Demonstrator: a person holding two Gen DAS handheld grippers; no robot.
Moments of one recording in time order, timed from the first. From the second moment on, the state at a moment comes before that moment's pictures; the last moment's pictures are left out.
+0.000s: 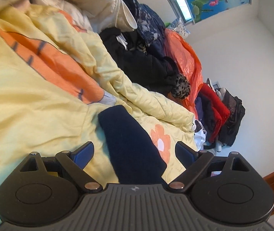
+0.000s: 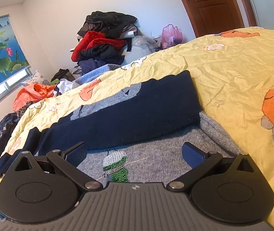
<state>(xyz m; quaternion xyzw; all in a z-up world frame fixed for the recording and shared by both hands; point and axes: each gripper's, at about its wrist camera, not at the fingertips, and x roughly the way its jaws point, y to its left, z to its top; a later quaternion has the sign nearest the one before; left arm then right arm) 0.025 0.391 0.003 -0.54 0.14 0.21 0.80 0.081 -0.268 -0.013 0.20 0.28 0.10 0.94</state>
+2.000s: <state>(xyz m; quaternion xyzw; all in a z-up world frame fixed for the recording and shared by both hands) 0.026 0.047 0.003 -0.09 0.32 -0.04 0.94 0.199 -0.196 0.029 0.23 0.43 0.25 0.84</state>
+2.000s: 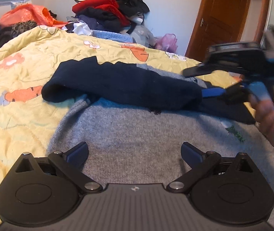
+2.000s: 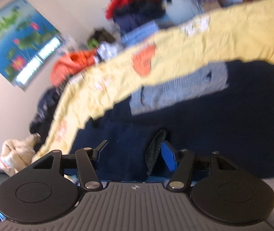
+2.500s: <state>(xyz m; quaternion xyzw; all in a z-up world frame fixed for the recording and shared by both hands) 0.022 0.079 0.000 -0.19 0.28 -0.07 0.94 0.218 -0.173 0.086 0.20 0.37 0.31 0.85</state>
